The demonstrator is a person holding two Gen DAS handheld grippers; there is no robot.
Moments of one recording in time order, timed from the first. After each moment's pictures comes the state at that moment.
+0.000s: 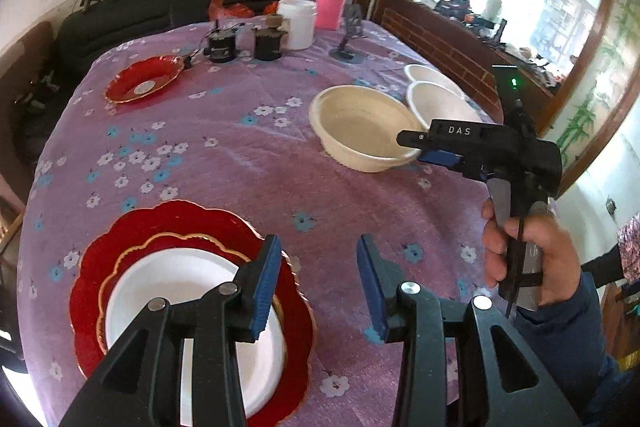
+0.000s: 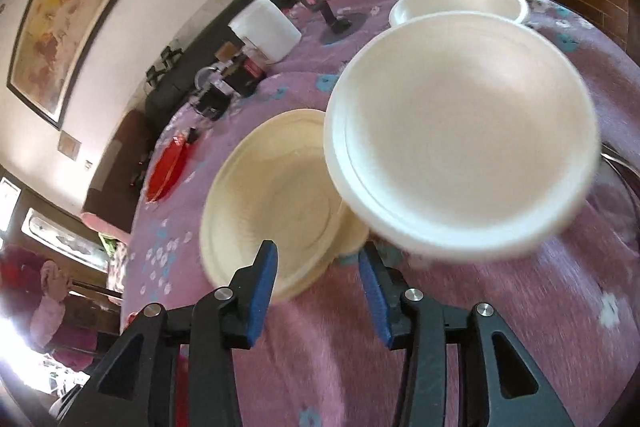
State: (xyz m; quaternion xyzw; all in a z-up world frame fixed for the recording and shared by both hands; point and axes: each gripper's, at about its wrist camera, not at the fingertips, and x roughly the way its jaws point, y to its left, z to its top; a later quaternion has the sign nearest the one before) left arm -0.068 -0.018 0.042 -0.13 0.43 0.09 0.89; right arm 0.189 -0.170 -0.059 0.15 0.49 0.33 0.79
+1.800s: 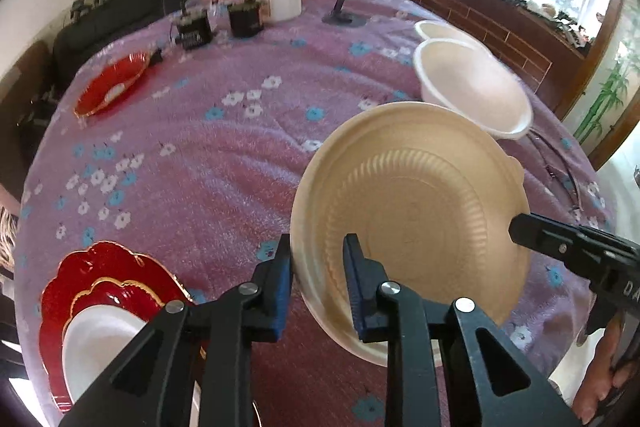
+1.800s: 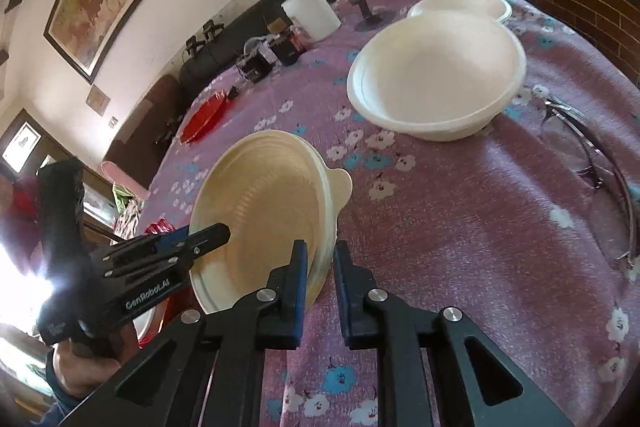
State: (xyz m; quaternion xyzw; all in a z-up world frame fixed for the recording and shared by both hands) left arm 0.010 -0.053 -0.003 -0.07 0.47 0.11 0.87; right arm 0.099 -0.241 -0.043 0.11 0.45 0.40 0.79
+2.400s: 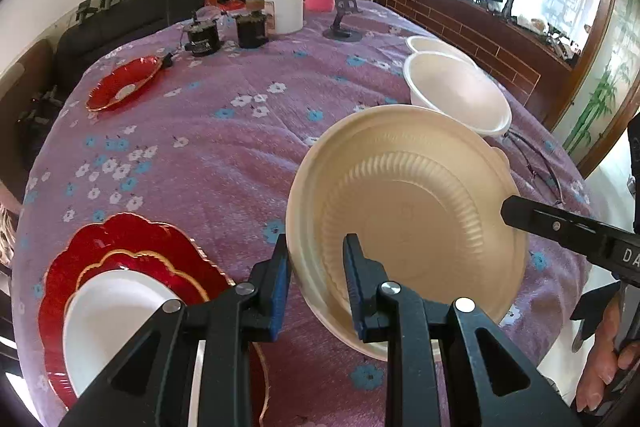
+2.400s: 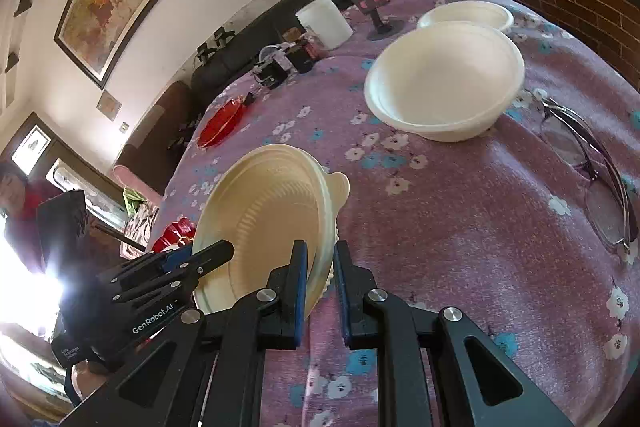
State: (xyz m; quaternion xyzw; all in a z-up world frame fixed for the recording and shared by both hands) left arm -0.024 -0.051 0.006 -0.08 0.44 0.11 0.89; right arm 0.085 -0.237 -0.030 0.11 0.44 0.42 0.79
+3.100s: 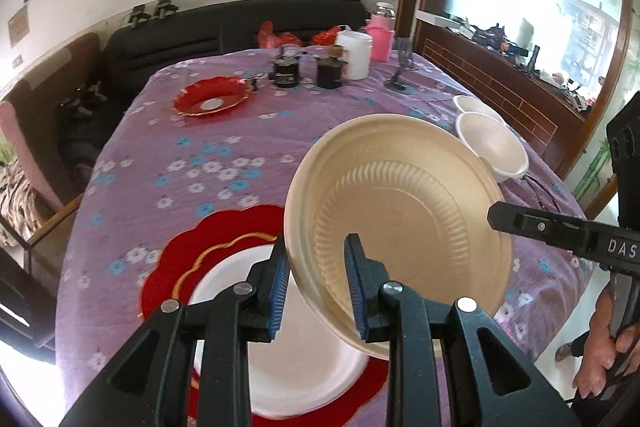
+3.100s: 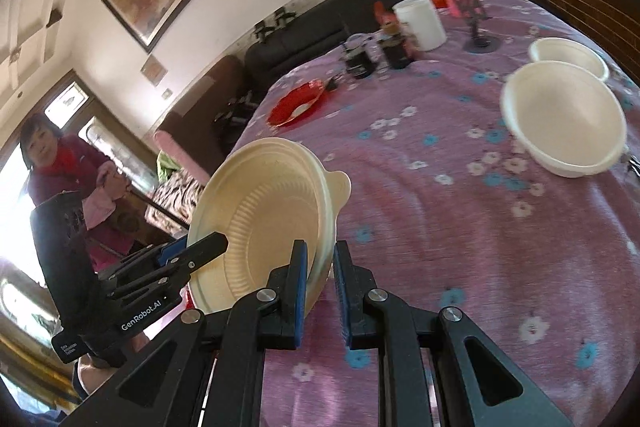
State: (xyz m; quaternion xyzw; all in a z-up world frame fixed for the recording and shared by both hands) left arm -0.121 0.016 0.050 -0.10 0.37 0.17 0.91; right arm 0.031 -0.155 0.011 0.07 0.42 0.50 0.75
